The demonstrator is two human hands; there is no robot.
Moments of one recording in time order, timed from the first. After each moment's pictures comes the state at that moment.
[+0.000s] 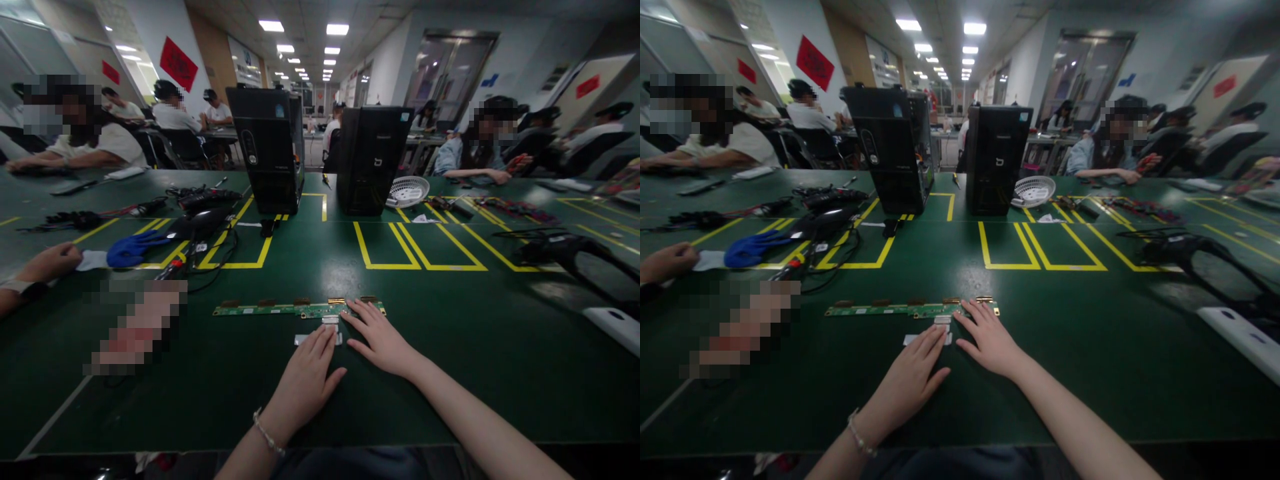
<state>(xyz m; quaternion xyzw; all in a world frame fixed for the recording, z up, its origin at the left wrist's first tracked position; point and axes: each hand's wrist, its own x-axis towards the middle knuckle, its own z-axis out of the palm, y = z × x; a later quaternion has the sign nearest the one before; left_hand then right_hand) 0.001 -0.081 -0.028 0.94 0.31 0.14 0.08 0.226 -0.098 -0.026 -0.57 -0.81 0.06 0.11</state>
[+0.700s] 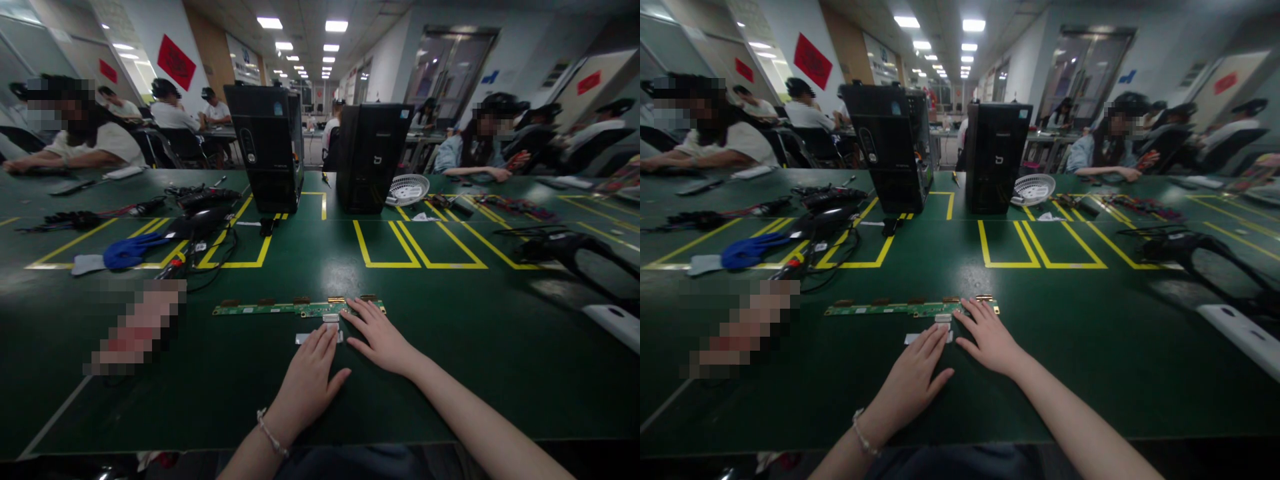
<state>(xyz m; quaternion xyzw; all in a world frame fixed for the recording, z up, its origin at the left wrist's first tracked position) 0.005 -0.085 -0.026 0.94 0.31 0.14 0.09 0.226 -0.097 -0.027 -0.57 -0.81 0.06 0.12</state>
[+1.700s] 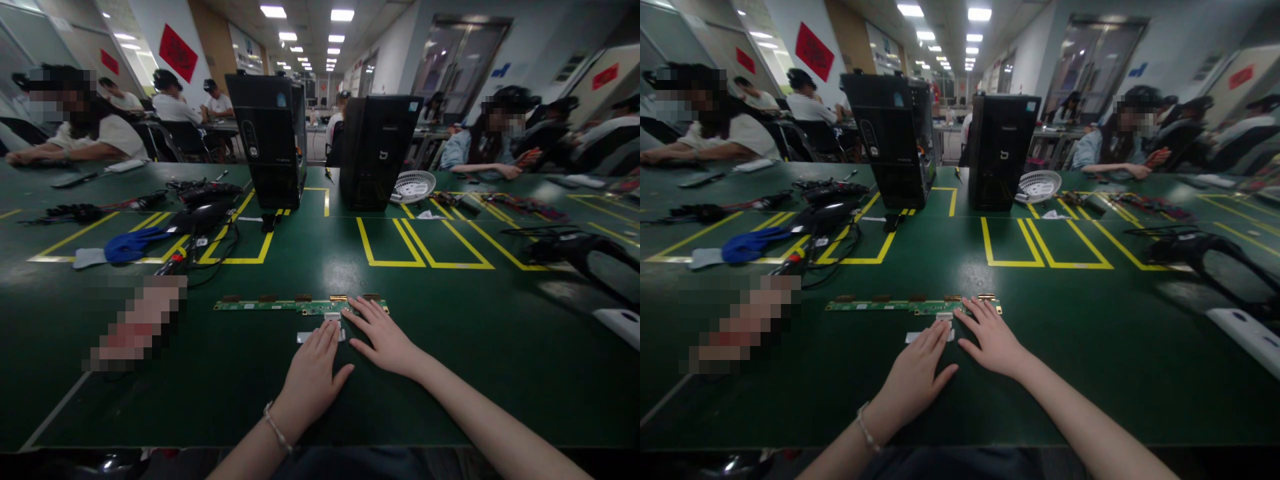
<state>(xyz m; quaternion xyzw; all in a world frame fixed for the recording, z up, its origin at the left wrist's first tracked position) 0.013 -0.082 -0.025 0.93 0.34 0.13 0.08 0.228 -0.097 -0.027 -0.57 -0.81 0.07 0.11</state>
